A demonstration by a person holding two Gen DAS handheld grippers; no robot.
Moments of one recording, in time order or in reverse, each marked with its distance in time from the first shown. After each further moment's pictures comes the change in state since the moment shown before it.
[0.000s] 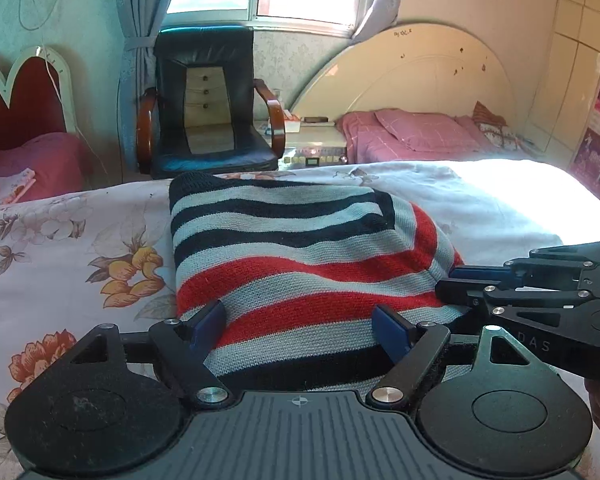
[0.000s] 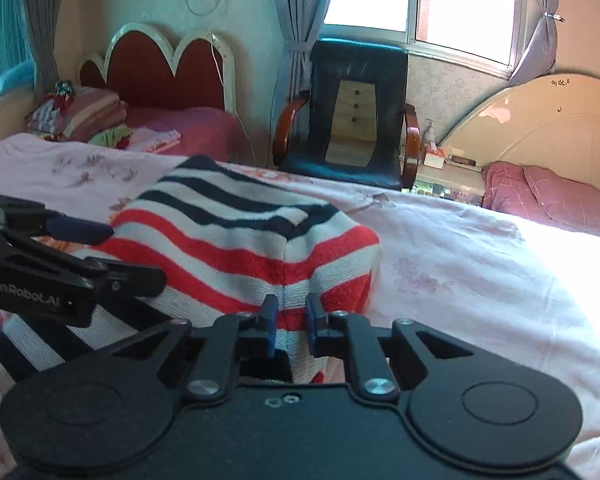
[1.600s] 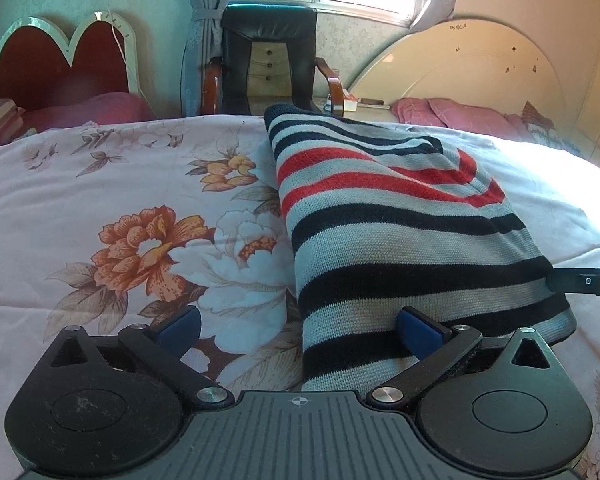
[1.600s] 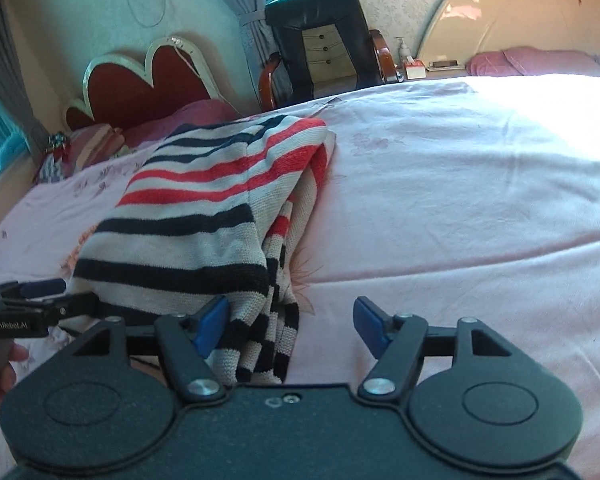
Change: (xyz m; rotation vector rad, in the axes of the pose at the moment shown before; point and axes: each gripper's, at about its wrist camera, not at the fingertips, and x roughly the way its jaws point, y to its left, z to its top) left arm -0.068 0.022 -0.072 -0.110 0.054 0.140; right arm -0.061 -0.058 -0.066 0.374 0.067 0.182
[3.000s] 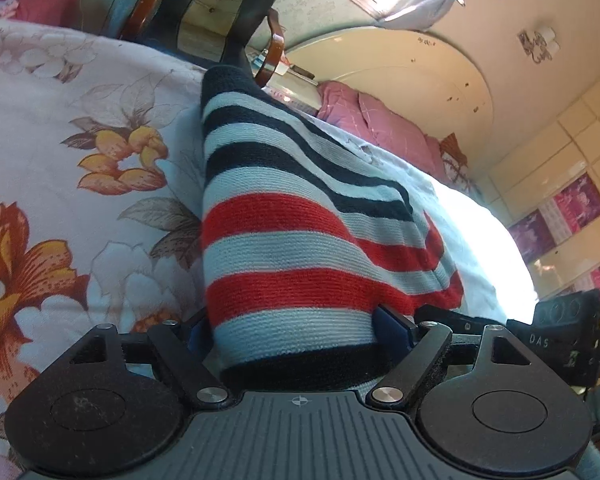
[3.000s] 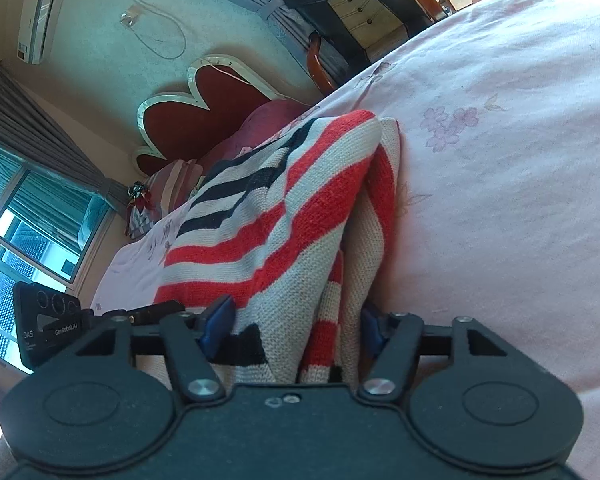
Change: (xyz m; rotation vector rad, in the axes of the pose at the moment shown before) left arm 0.116 0.015 0.065 -0.242 0.166 -0.443; right arm 0.084 -0.029 0.047 0.242 0.084 0.340
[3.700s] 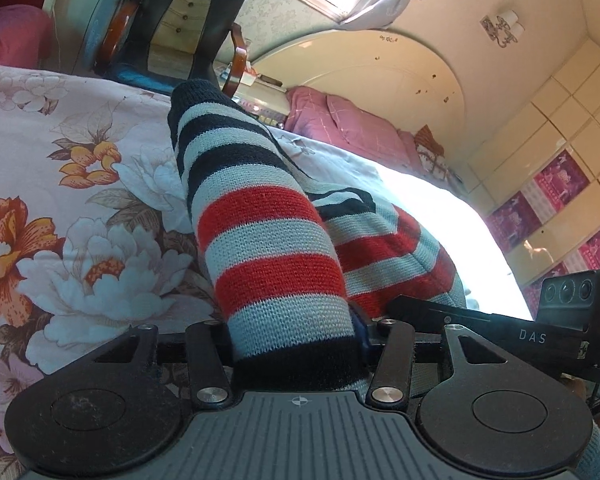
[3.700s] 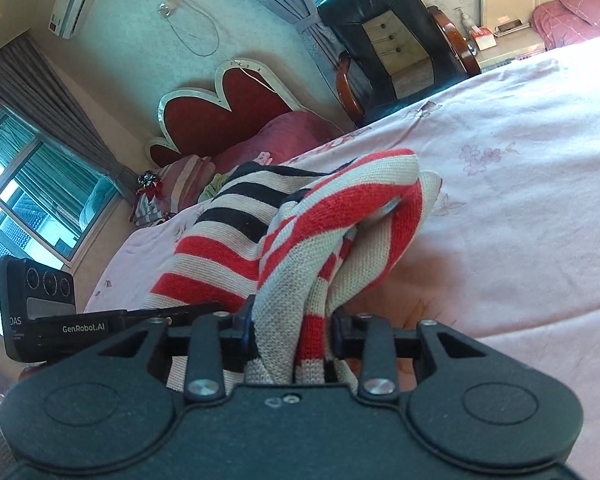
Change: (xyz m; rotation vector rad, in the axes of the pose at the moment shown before) left arm -0.074 -0.054 -0.031 0.065 -0.039 -0.040; right arm -0.055 0.070 -0.028 -0.147 -0.041 -0.018
